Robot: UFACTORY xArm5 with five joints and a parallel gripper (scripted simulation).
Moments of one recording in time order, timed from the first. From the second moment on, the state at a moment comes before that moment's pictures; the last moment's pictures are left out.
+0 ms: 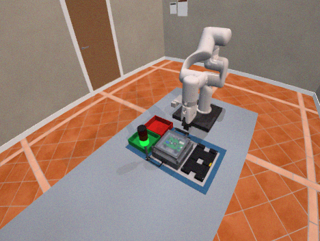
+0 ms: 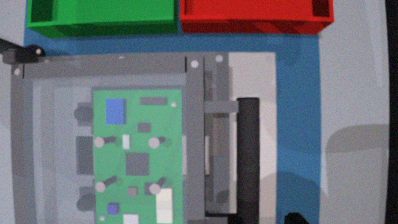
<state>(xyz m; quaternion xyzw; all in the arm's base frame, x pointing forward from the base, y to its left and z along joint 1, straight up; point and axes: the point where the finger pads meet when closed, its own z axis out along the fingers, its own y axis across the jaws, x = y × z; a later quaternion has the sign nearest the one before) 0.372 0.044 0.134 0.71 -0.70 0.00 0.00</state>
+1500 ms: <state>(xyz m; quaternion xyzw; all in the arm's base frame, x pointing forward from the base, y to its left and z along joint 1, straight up) 0.372 0.009 0.117 0.71 -0.70 0.00 0.00</state>
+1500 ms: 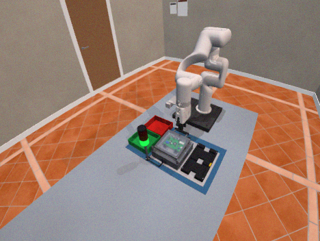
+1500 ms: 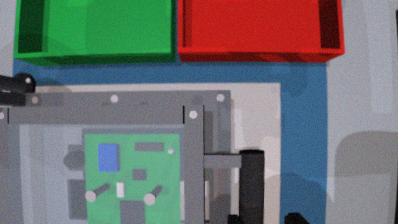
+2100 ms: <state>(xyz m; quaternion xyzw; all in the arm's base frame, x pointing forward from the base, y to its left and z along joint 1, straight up) 0.373 0.009 0.111 0.71 -0.70 0.00 0.00</state>
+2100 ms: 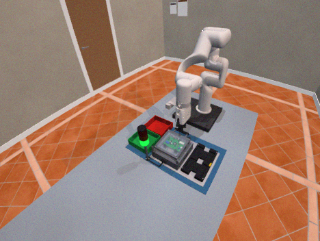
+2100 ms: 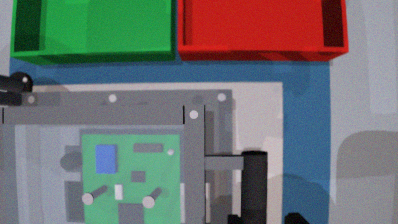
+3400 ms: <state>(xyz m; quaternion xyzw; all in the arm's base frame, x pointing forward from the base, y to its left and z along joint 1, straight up) 0.373 0.009 0.078 0.71 -0.70 0.00 0.00</state>
